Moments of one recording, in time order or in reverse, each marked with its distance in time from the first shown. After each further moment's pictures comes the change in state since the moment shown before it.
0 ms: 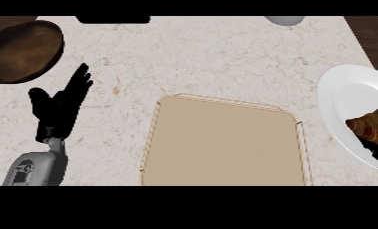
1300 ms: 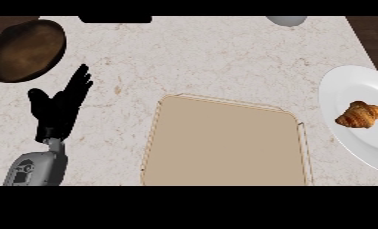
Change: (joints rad) left arm 0.001 -0.009 0.019 0.009 -0.006 -0.024 -0.010; right arm -0.393 -0.316 -0.100 0.990 -0.075 0.161 -0.623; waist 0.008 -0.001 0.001
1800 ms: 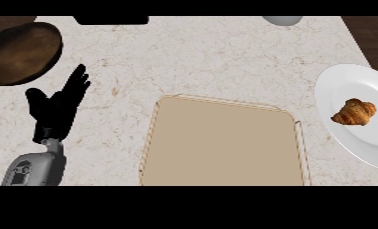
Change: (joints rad) left arm 0.005 0.001 0.006 -0.015 -0.007 0.011 0.018; right arm -0.003 -0.050 -0.083 -0.010 -0.273 0.317 0.253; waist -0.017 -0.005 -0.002
